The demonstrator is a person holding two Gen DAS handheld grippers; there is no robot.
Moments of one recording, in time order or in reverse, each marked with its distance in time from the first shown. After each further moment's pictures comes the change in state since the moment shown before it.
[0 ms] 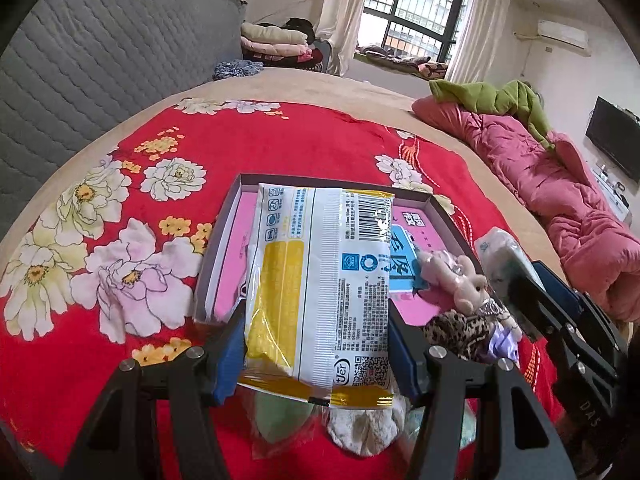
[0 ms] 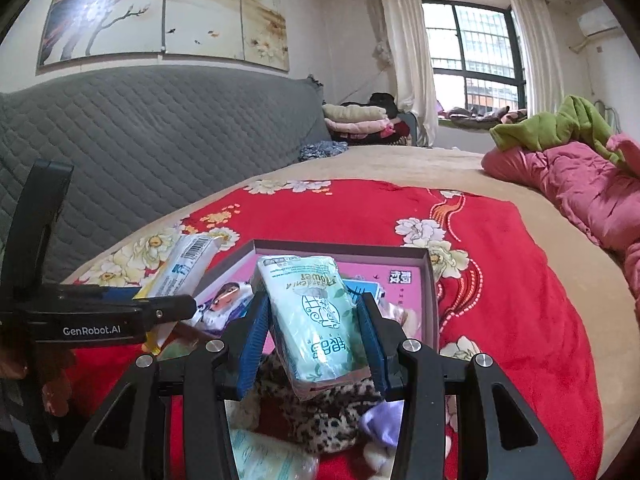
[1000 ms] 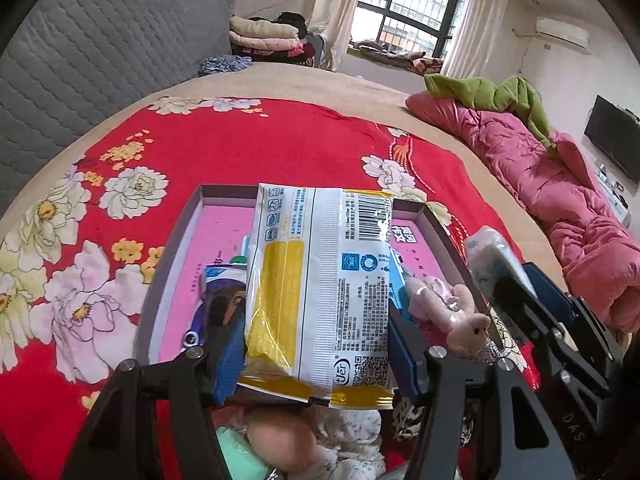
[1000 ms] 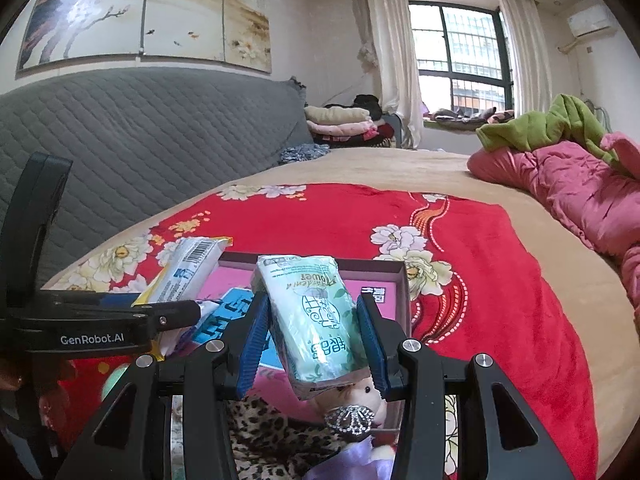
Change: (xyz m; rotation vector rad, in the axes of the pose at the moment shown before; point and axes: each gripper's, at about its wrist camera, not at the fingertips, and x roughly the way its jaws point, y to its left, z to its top) left arm 0.049 -0.029 0.028 0.005 0.024 -0.024; right arm 0.041 -0.039 0.011 0.014 0.004 -0.055
